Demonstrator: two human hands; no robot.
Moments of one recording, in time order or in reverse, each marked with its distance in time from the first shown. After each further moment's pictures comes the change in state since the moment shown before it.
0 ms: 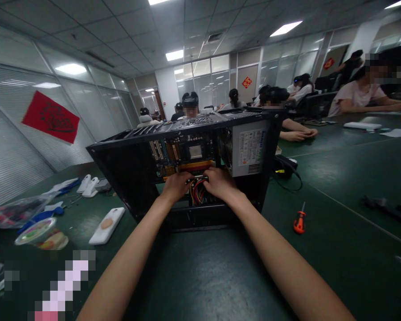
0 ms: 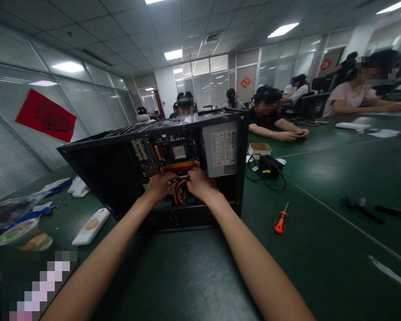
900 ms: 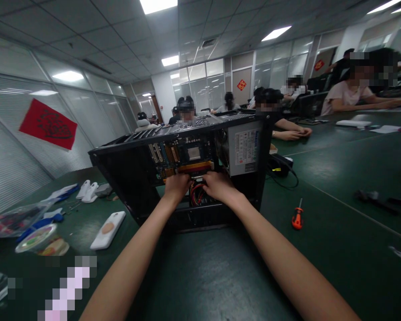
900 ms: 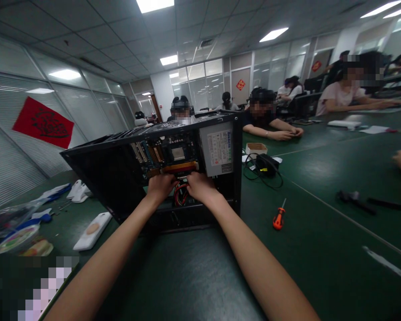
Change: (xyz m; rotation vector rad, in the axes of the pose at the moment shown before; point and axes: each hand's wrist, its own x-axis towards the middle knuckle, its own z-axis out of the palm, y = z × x) left_hand 0.008 0.020 -0.007 0.299 -0.084 -0.217; right_hand -0.008 0.000 0.005 -0.067 -0.052 -0.062
